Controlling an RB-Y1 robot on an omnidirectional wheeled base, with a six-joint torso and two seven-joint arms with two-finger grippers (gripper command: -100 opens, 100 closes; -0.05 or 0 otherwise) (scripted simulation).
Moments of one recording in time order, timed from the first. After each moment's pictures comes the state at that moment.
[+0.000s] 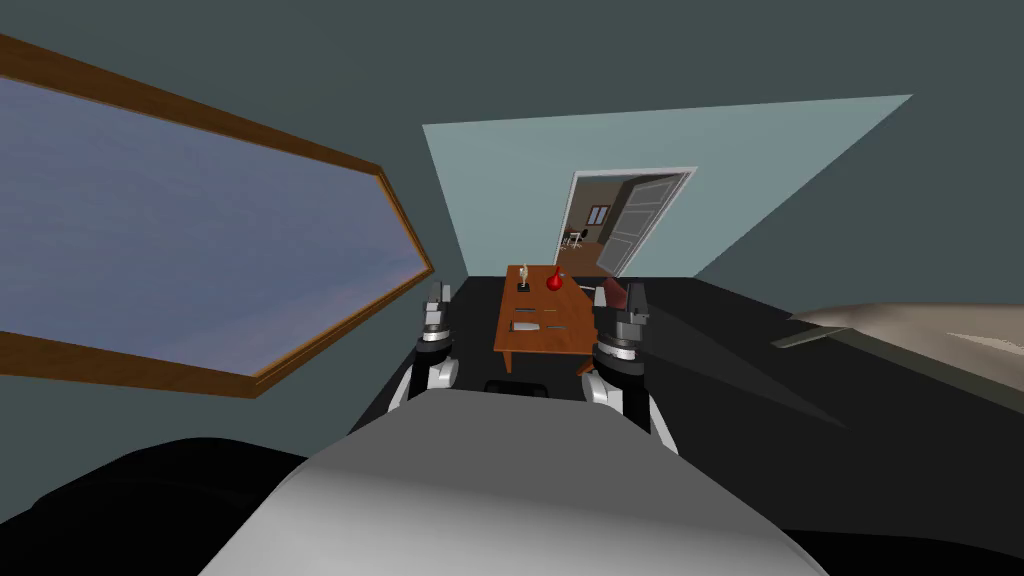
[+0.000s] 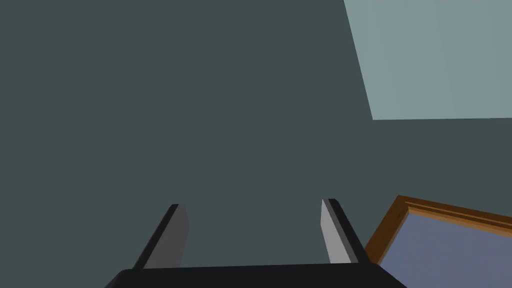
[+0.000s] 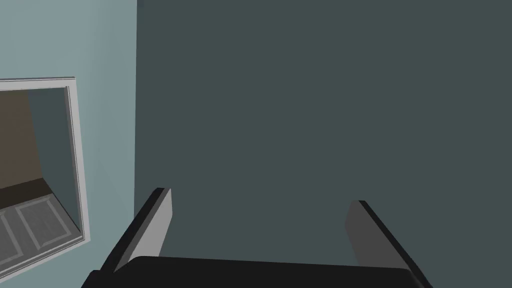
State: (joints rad) left arm 0.46 0.01 -0.04 -2.22 -0.10 -0.60 -0.17; right arm 0.51 -0.01 0.04 -2.30 0.08 -0.63 -0.07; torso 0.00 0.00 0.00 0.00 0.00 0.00
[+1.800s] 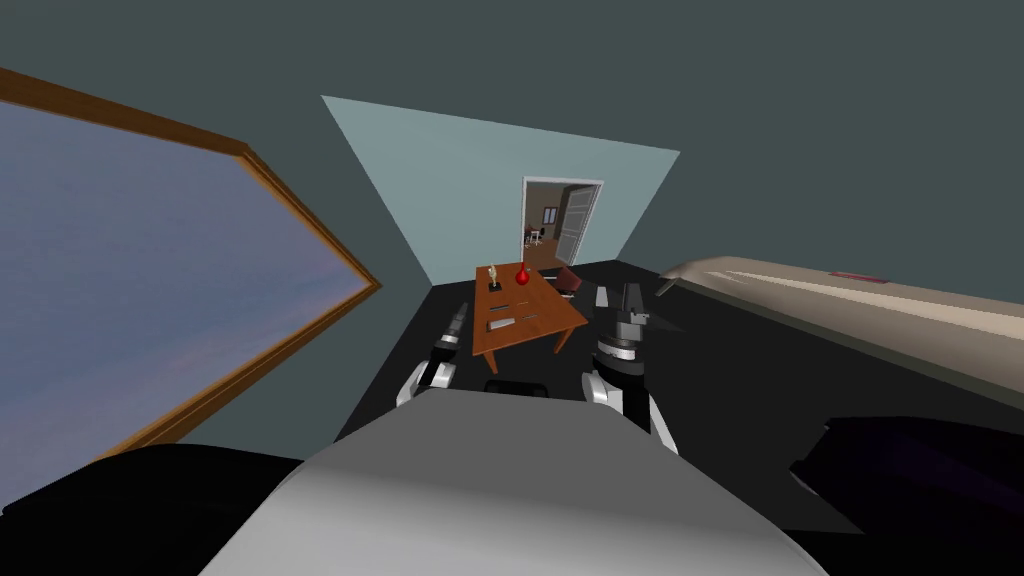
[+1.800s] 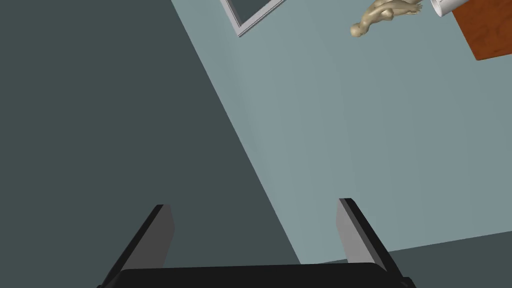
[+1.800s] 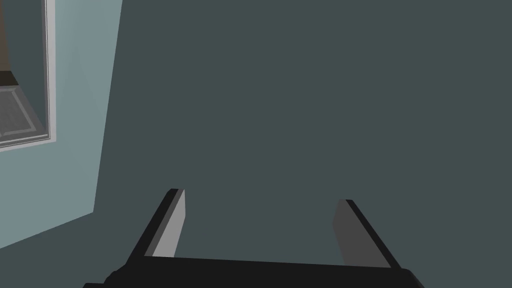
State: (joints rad) left arm 0.35 0.22 -0.02 -1.77 -0.09 -0.46 -0.26; right arm 0.51 -0.01 0.04 -2.30 0.08 -0.63 -0.07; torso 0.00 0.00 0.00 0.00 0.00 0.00
